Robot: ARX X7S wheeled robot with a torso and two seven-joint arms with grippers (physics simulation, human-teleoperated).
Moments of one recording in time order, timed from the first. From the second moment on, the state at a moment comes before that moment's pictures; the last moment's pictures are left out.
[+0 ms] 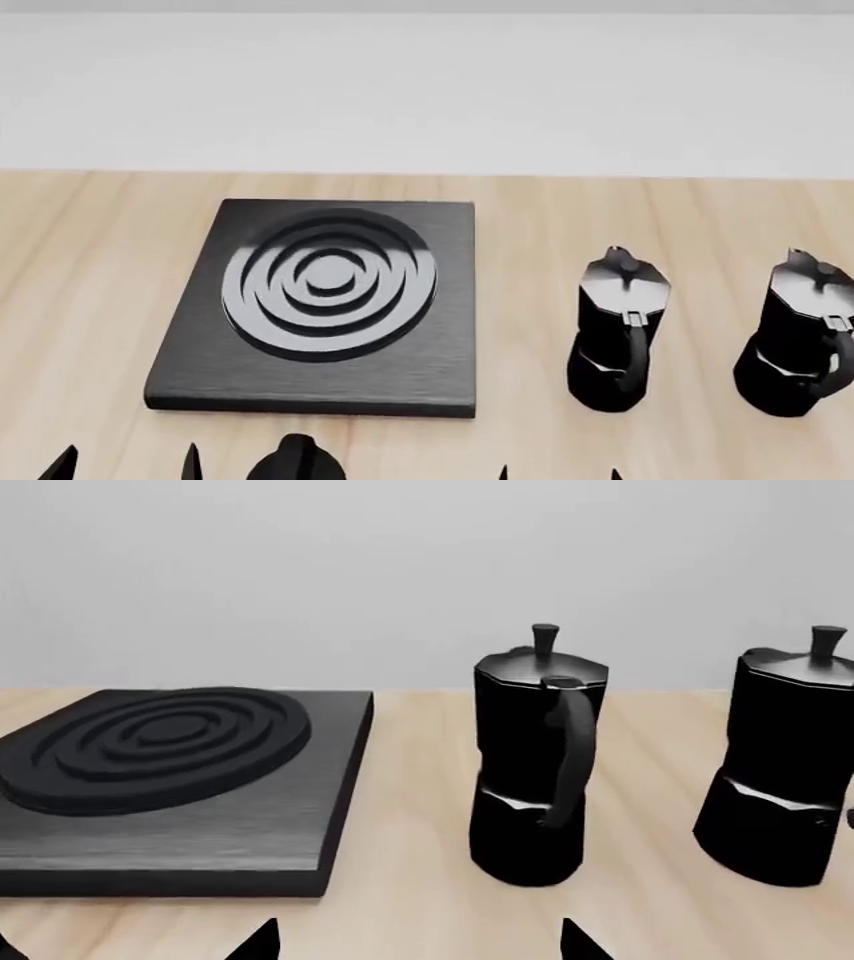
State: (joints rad) left arm -0.01 -0.21 0.25 -0.02 -0.25 0.15 -0.25; right arm 0.06 0.21 -0.27 0.09 0.22 -0.05 0.25
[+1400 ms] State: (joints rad) left arm -0.18 -0.43 0.15 0.74 -0.56 -0.62 -0.46; right arm 0.08 0.38 -0.22 -0.51 0.35 0.42 0.37
